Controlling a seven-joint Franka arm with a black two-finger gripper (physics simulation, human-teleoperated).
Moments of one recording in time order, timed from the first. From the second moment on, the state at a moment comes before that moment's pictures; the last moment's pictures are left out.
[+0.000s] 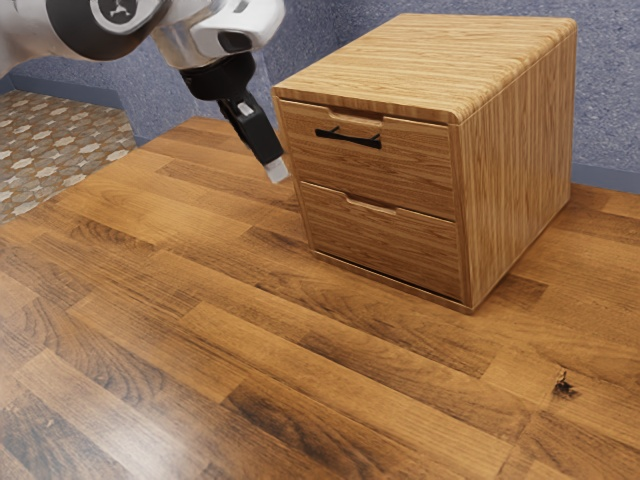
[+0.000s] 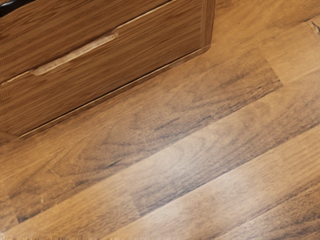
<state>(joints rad) 0.33 0.13 -0.36 -1.16 0.05 1.52 0.46</state>
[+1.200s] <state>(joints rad) 0.32 -0.06 -0.33 -1.61 0.05 2.18 1.34</state>
